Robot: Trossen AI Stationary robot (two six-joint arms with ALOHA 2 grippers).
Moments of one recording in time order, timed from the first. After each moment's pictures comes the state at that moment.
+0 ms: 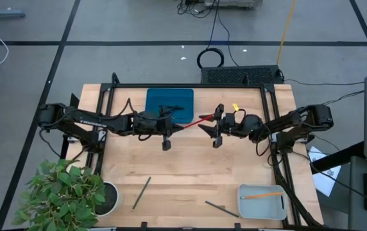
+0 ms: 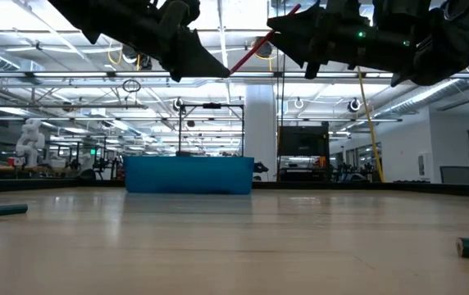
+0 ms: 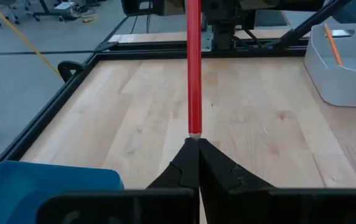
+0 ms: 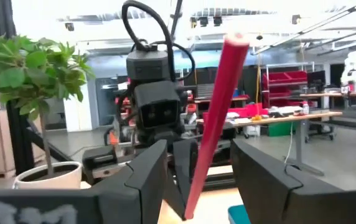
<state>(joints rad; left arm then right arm) 0.04 1.40 0.79 0.25 -0.09 0.05 -0.06 1.49 0.43 1.35 0.05 0.07</state>
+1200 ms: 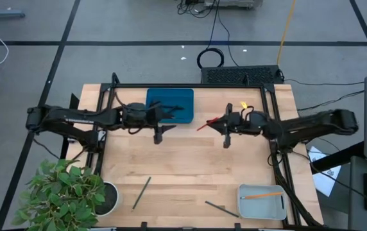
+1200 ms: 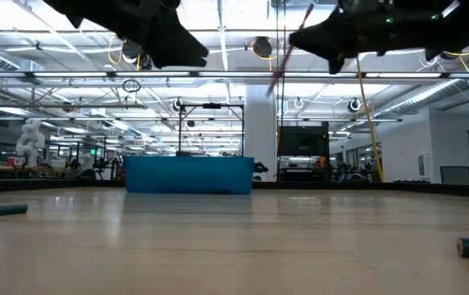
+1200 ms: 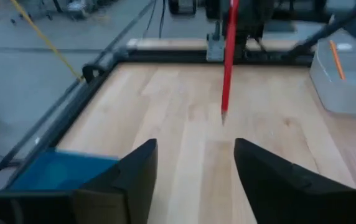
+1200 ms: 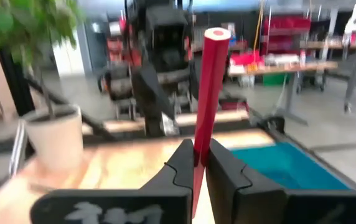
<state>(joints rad) 0.10 1.22 0.79 0.08 -0.06 0.04 -0.06 1.11 0.43 0.69 0.05 0.05</state>
